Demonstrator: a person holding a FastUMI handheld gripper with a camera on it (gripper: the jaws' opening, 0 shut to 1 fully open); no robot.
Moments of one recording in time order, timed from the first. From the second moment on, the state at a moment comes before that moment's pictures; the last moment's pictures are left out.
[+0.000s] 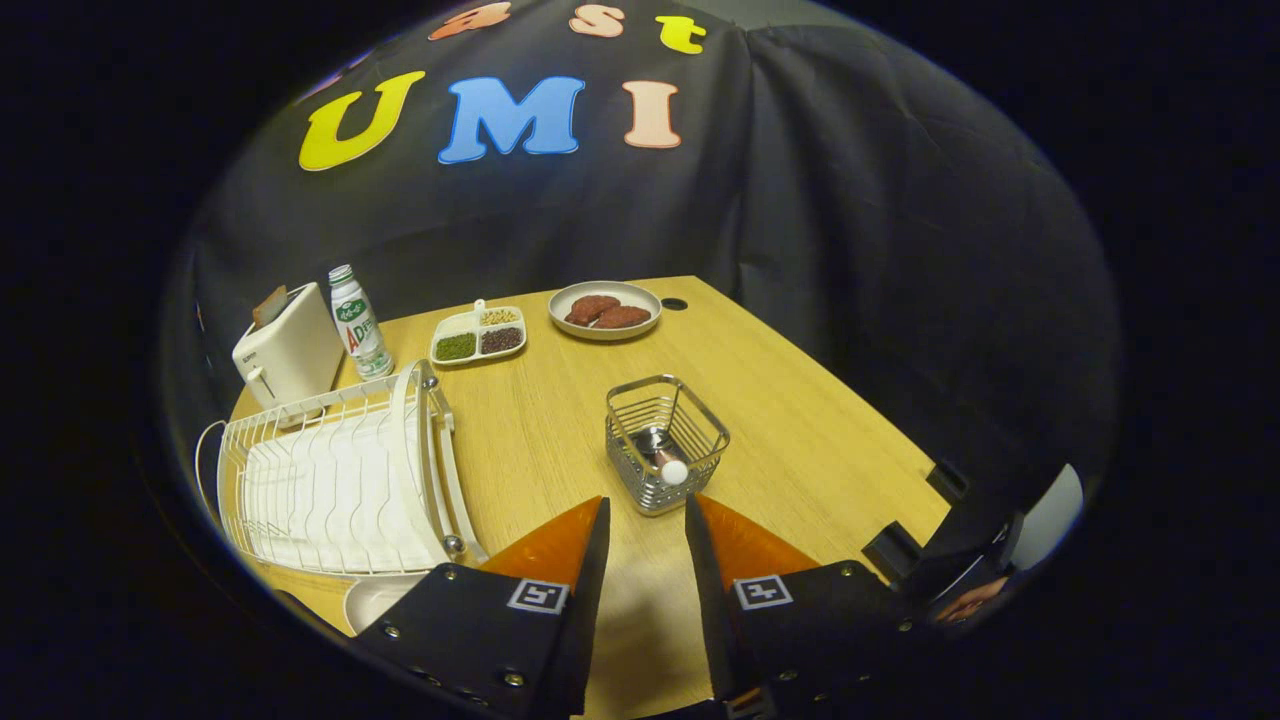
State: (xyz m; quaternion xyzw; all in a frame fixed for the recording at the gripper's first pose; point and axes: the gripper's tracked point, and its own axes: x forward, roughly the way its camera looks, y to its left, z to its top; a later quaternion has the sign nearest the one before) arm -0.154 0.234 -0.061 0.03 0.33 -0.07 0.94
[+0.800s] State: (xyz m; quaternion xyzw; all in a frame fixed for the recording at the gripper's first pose) arm -0.117 0.221 -0.070 0.01 0.34 -0.06 0.94
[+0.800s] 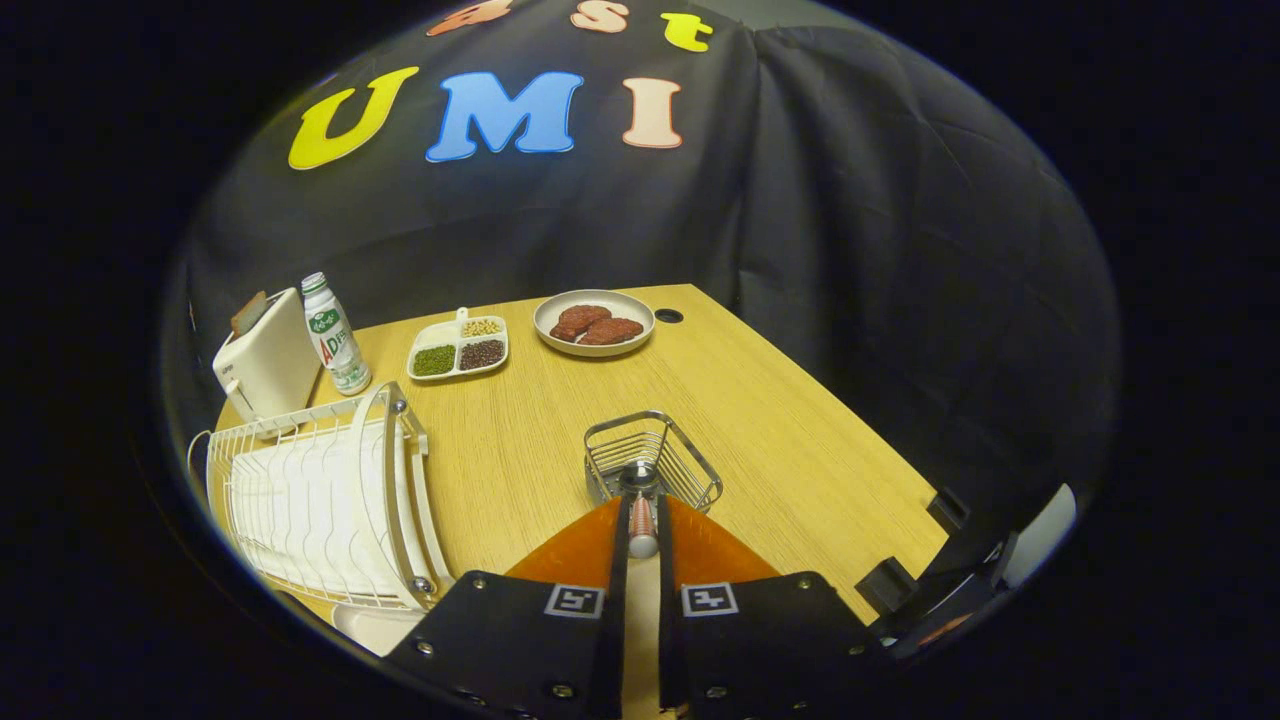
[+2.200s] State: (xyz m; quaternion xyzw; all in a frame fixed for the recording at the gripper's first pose) arm -0.089 0.228 0.007 -0.06 0.25 -0.06 0.96
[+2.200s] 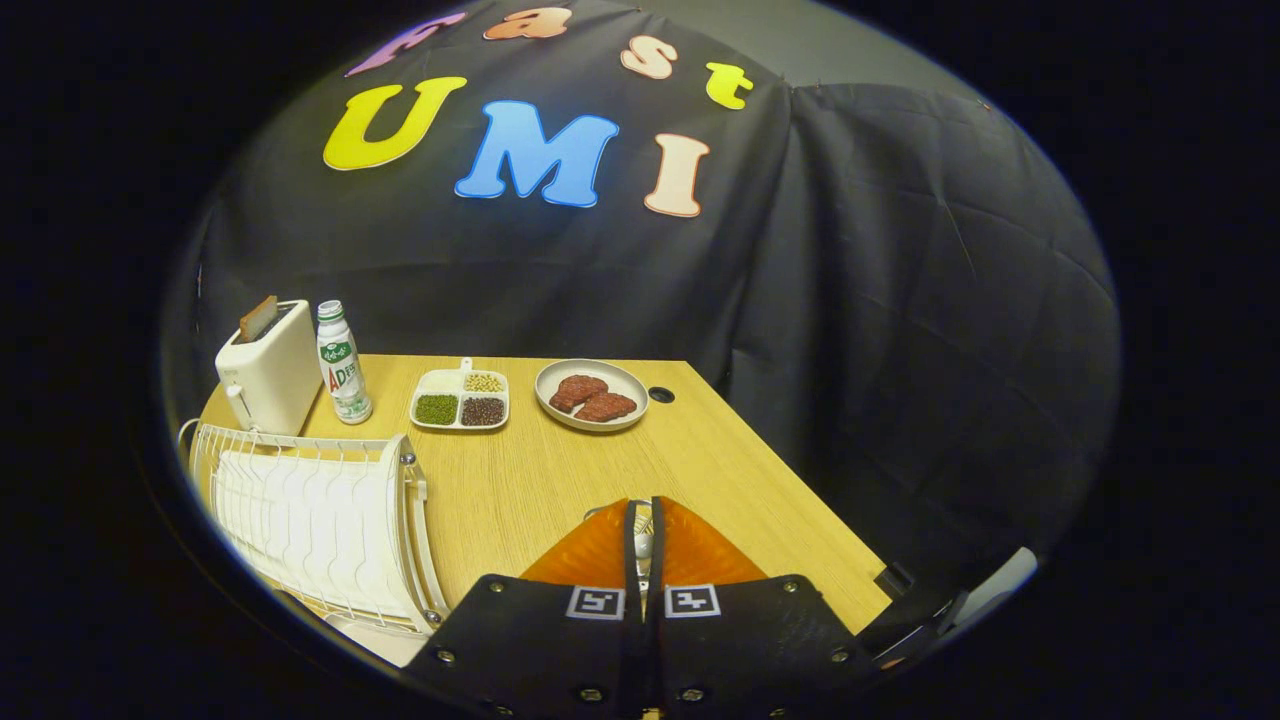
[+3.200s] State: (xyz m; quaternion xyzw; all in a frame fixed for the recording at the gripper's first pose) arm -0.114 0.289 0.103 -0.07 0.18 -0.01 0.98
